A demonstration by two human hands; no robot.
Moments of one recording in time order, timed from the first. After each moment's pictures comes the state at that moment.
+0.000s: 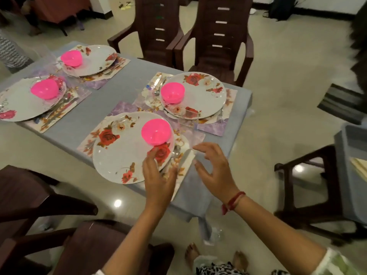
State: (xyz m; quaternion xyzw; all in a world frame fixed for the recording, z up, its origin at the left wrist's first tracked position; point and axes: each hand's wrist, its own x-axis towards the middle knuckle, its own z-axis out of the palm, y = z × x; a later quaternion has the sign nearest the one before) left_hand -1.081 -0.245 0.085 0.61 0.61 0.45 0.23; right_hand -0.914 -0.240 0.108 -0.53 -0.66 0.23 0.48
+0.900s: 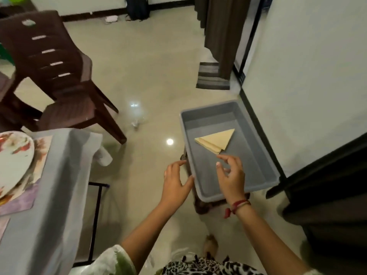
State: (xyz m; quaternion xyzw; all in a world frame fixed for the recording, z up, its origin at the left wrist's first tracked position) left_hand -0.499 -0.317 0.050 0.82 0.40 0.16 0.38; right_hand -0.363 -0.417 0.047 -0.79 -0.26 0.11 0.54
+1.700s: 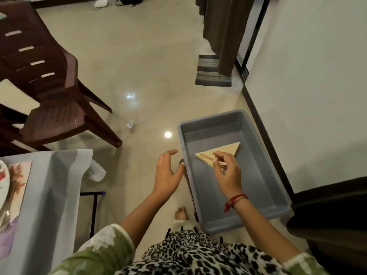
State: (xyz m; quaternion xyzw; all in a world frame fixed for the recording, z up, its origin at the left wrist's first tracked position) left_hand -0.415 -0.189 0.038 0.79 0.43 0.16 0.40; right_hand -0.276 -0.314 0.020 -0.78 -0.30 0.13 0.53
